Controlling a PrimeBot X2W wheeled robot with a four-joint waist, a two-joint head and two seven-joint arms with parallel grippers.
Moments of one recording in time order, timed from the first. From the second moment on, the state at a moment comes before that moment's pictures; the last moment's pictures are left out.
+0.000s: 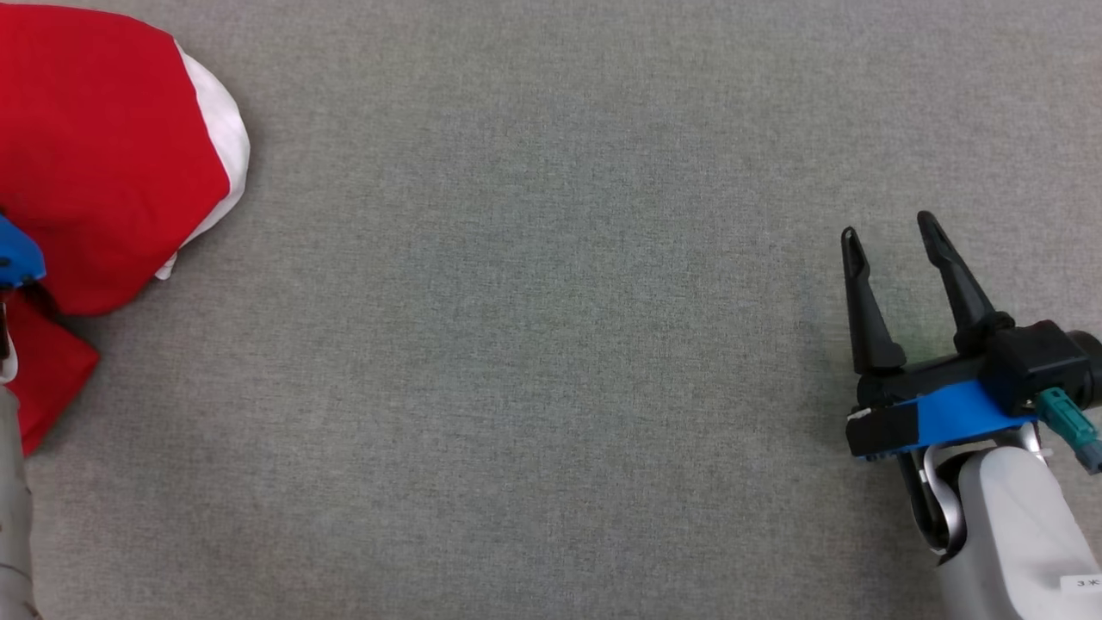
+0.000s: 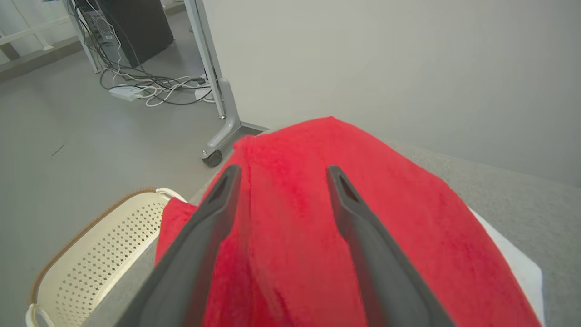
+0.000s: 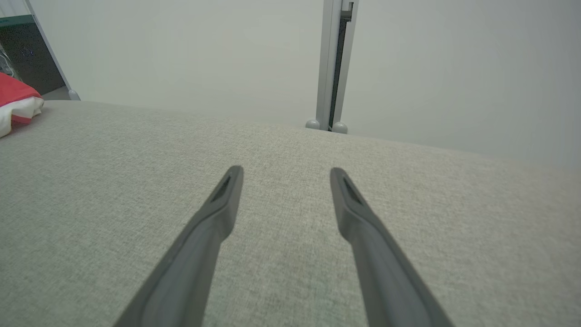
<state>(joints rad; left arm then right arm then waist) -0.89 0.37 0.22 0.96 -0.17 -0.10 -0.09 -0.35 -0.10 0.00 0.22 0.03 0.13 -0.26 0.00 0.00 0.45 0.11</state>
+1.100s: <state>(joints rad) -1.08 0.40 -0.06 0.84 -0.28 -0.13 -0.22 -0.31 -0.07 0.03 0.27 0.07 0.13 -0.26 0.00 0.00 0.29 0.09</state>
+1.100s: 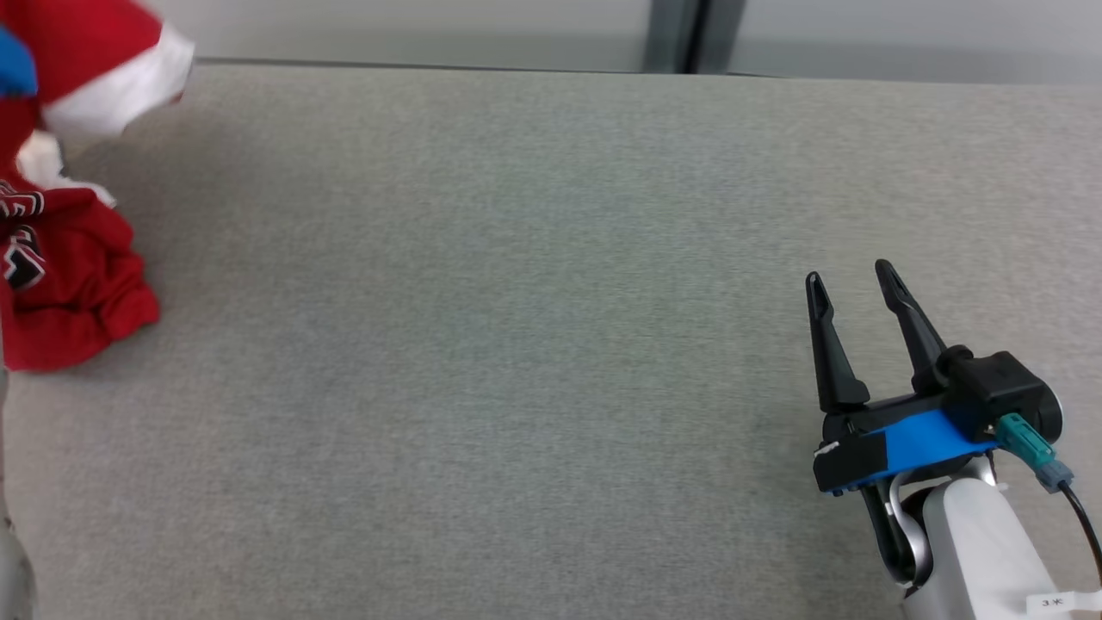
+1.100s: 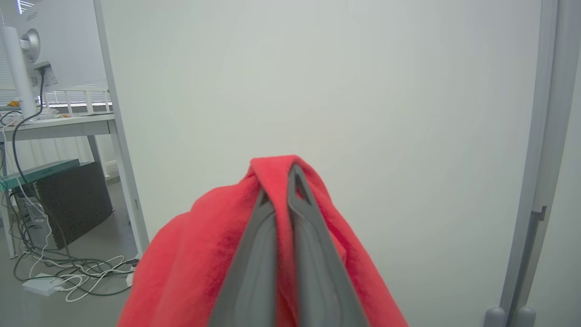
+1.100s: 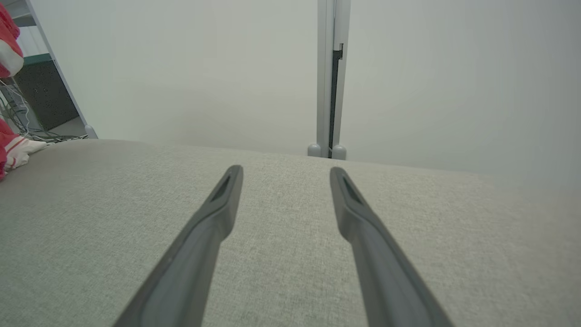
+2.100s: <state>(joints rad) -0.76 0.16 -0.48 0.40 -0.38 -0.10 -0.12 -0.28 -0.05 0.03 0.28 0.21 0.13 -0.26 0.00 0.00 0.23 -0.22</state>
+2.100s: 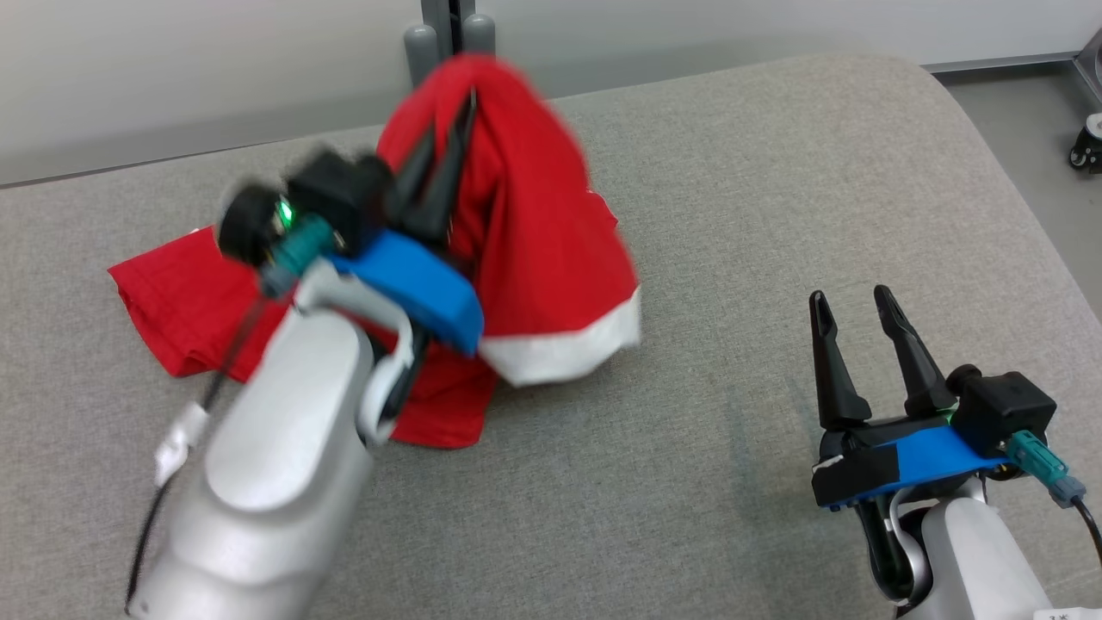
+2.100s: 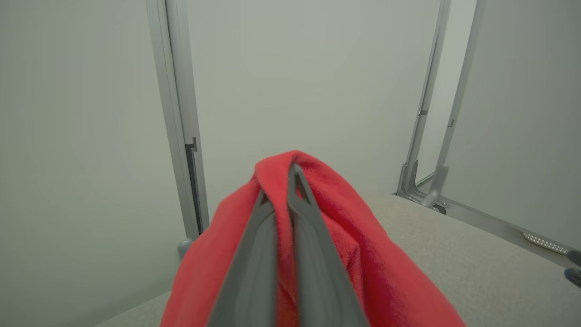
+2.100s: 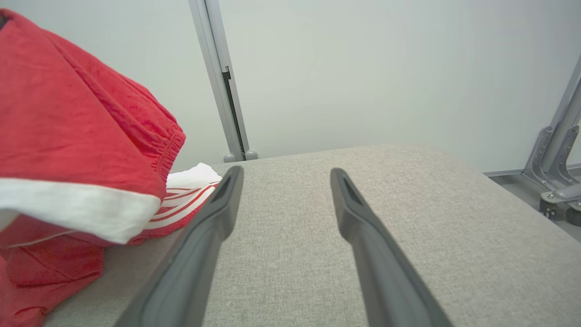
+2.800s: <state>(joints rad) -0.56 0.12 -0.44 0.51 -0.34 -0.05 -0.26 -0.23 -0.05 0.02 0.31 0.20 0.13 -0.26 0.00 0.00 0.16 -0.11</state>
